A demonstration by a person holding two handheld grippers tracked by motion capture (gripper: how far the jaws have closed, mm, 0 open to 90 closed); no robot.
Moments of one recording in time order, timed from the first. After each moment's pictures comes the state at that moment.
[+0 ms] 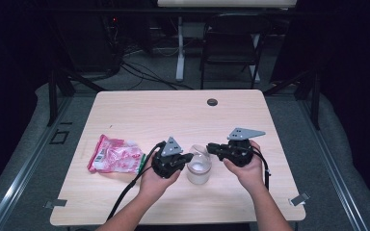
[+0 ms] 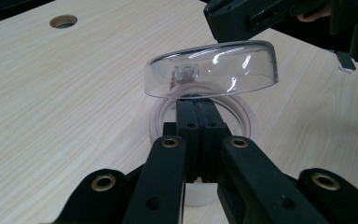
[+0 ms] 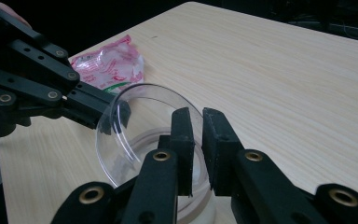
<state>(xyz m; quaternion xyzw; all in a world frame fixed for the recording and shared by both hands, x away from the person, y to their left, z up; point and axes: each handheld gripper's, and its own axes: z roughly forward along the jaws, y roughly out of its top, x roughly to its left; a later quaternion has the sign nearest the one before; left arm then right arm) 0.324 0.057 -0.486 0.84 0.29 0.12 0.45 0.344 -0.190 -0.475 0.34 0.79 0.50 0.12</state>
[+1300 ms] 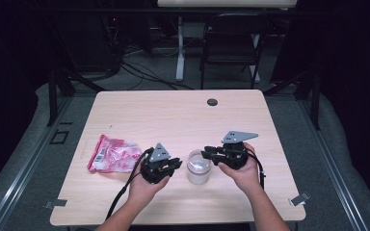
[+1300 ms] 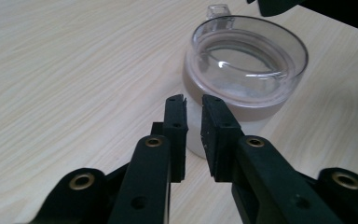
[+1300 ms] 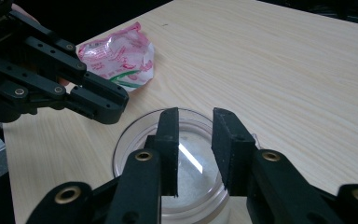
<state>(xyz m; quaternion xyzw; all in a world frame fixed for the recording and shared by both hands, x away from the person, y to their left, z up) 0.320 0.094 -0.506 0.84 0.31 0.13 0.43 0.344 -0.179 -0.486 0.33 0.80 0.49 0.10</state>
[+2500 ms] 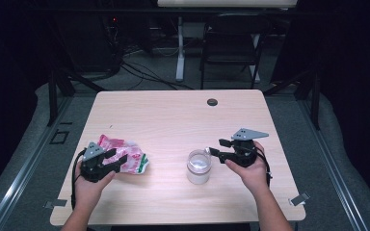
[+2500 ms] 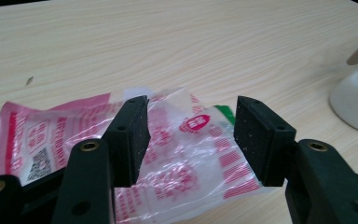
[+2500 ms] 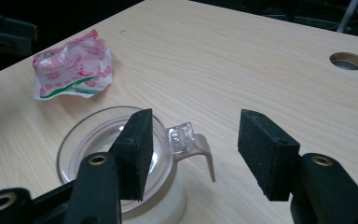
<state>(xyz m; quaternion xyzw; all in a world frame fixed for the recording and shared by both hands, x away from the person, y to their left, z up) 0.322 0.252 -0.518 0.75 0.46 0.21 0.43 0.347 -0.203 -0.484 0.38 0.78 0.48 0.15</state>
